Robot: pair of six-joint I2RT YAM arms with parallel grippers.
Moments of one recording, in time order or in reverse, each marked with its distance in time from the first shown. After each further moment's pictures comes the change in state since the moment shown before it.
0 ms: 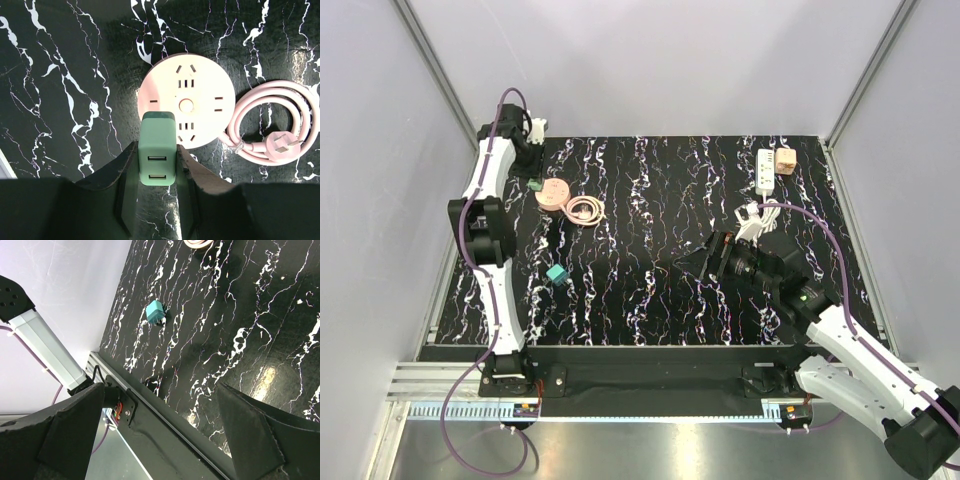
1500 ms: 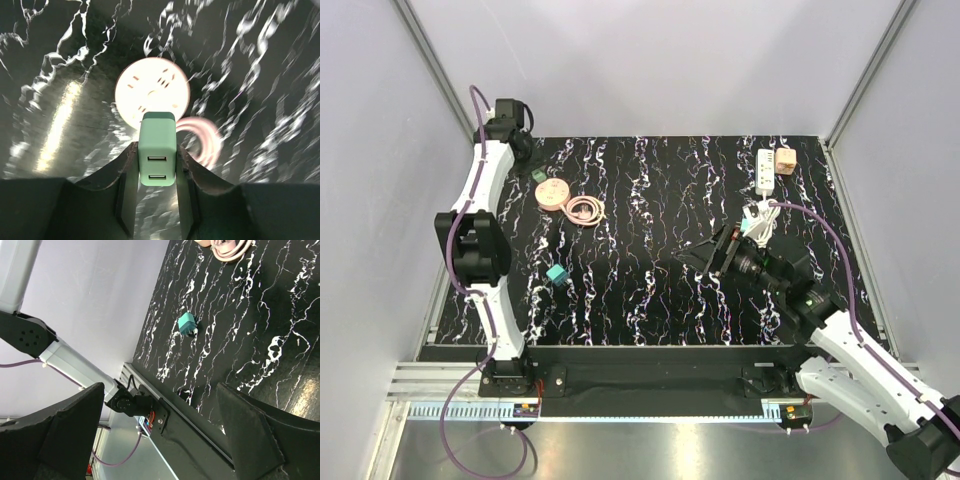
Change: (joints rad) left arm -0.052 -0.258 -0.222 0.100 -0.209 -0.724; right arm 0.000 -0.051 -0.002 0.070 -0.013 0.150
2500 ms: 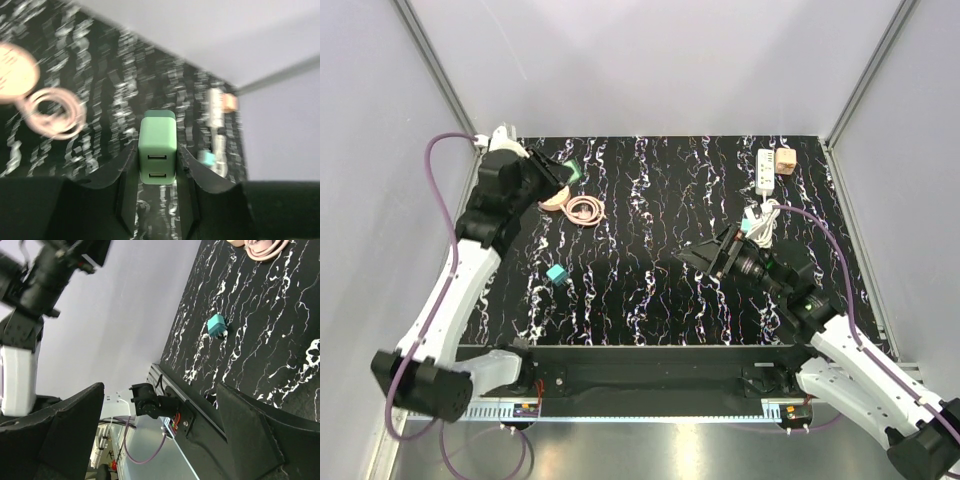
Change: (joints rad) left arm -0.272 -0.914 -0.782 0.535 0.108 -0.232; right arm 0.000 -0.025 -0.051 0.135 -0.049 0.116
